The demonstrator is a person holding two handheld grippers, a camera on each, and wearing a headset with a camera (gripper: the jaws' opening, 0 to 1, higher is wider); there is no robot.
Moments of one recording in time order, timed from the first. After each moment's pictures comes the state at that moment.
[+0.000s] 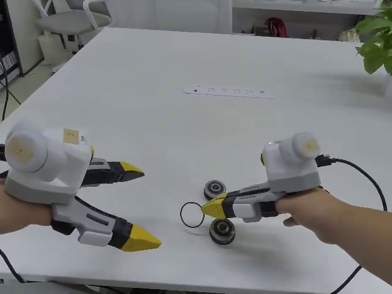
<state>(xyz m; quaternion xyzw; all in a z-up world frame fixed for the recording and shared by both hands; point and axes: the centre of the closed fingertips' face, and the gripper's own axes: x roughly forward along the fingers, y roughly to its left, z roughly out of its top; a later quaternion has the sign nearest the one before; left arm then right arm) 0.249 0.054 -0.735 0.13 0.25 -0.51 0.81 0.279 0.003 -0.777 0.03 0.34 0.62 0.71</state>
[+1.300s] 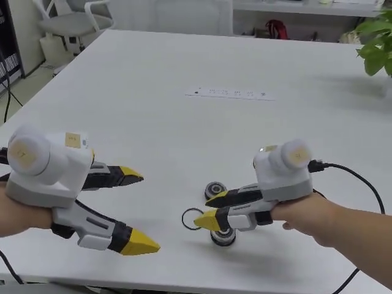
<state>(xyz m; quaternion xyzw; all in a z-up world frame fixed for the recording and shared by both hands) 0.247 0.057 -0.738 0.14 0.26 -0.51 0.81 0.289 0.001 -0.788 -0.04 0.31 0.61 0.73</state>
